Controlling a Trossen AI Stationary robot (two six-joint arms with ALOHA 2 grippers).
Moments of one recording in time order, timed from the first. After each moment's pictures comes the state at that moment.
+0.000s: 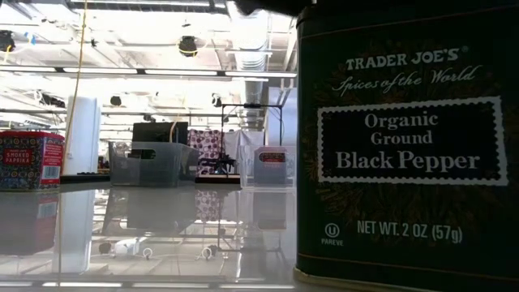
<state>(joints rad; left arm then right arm) -0.45 1.85 1.55 -0.41 -0.25 -0.11 0.65 1.28 0.55 -0.33 0.68 1.12</state>
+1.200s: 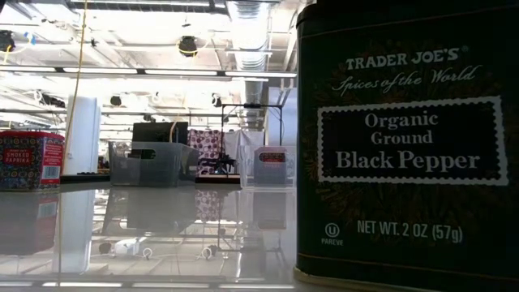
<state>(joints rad) -0.57 2.28 2.12 -0.75 -0.25 -0.27 0.82 1.39 0.55 -0.30 0.75 1.36</state>
